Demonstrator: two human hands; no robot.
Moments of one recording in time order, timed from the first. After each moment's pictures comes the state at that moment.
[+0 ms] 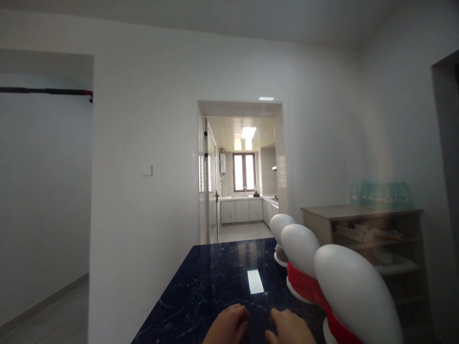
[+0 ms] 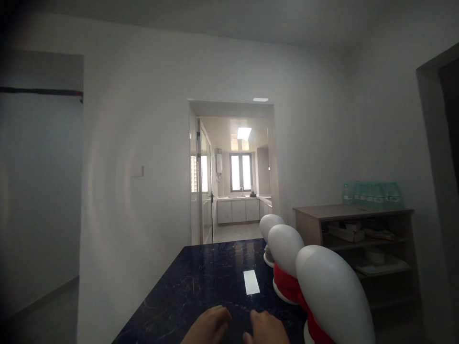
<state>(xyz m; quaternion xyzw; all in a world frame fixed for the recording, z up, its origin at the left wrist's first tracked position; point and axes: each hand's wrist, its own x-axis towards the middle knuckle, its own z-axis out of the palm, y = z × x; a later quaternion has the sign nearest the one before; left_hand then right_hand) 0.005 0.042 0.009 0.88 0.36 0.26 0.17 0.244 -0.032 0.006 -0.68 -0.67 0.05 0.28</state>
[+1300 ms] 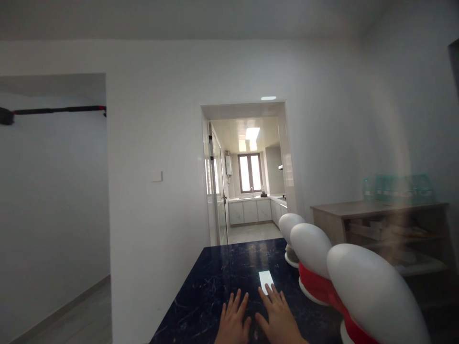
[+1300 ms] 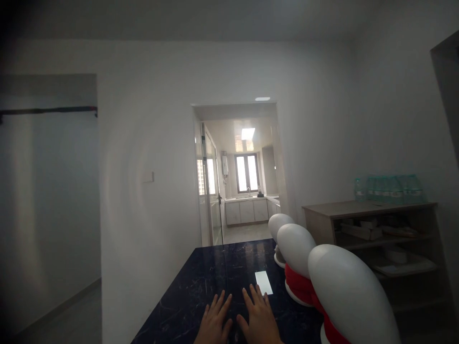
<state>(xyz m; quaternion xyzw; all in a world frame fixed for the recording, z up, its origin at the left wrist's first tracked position) 0.002 0.053 -0.007 0.82 0.56 0.12 0.07 0.192 0.030 -0.014 -0.62 -0.74 0.05 0.25</state>
